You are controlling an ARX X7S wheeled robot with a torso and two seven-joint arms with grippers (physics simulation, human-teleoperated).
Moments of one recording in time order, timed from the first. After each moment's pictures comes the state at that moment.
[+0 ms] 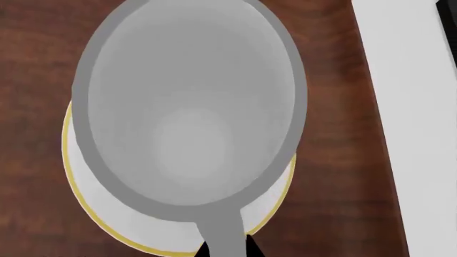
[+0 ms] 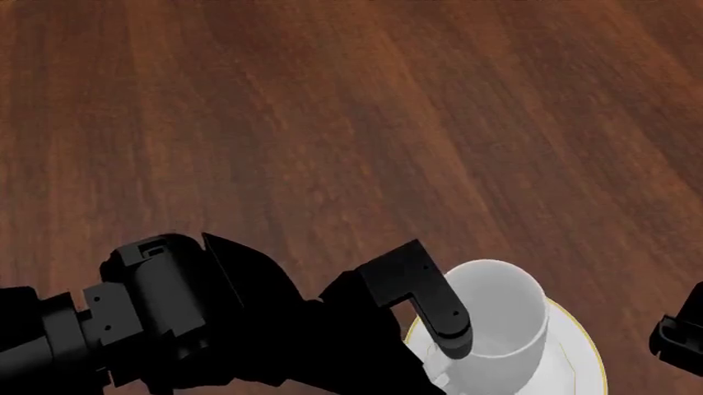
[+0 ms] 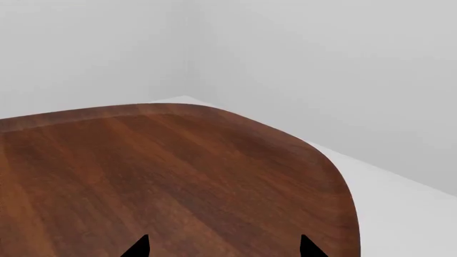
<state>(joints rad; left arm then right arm) -1.42 0.00 1.56 -0.60 -1.31 -0.70 0.28 0.46 0.13 0.44 -1.01 -0.27 1.33 -0.24</state>
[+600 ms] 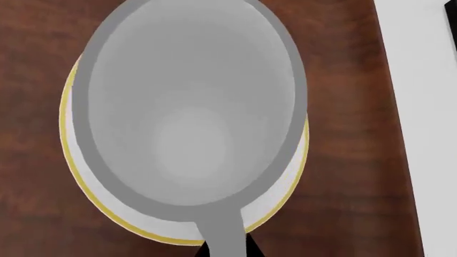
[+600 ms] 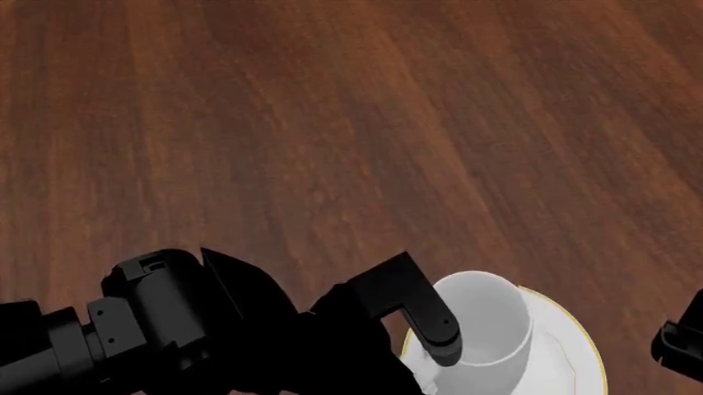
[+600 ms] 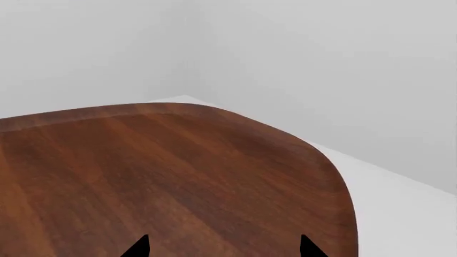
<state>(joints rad) -1.38 0.00 1.57 -0.63 -1.30 -0.70 0.28 0.45 0.12 0.45 -1.02 -0.28 1.33 -0.25</state>
